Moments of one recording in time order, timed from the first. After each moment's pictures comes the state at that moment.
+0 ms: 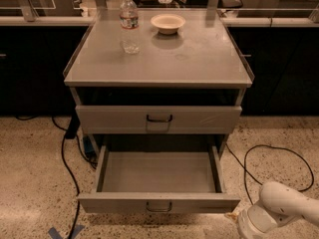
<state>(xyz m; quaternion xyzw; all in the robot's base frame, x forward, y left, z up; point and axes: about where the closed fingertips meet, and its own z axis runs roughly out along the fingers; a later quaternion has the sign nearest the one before) 0.333 -0.254 0.386 -0.62 0.75 0.23 0.07</state>
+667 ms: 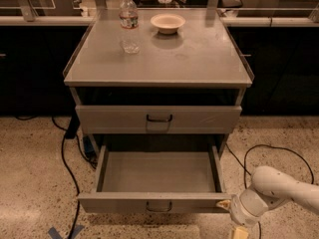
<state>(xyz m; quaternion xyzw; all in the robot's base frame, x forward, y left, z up) 0.373 -0.231 0.407 -0.64 0.73 0.24 0.08</state>
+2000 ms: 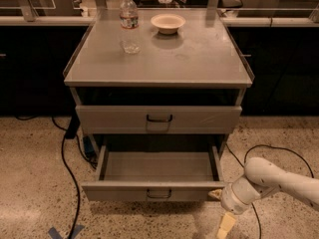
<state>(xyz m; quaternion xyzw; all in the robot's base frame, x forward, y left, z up) 0.416 -0.206 0.396 -0.60 0.74 0.28 0.10</state>
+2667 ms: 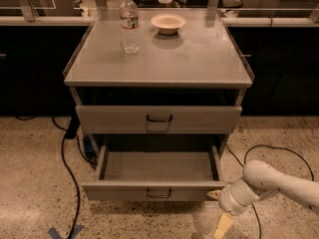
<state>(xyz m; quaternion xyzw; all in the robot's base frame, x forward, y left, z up) 0.421 -0.201 0.388 -0.59 0.75 0.27 0.12</state>
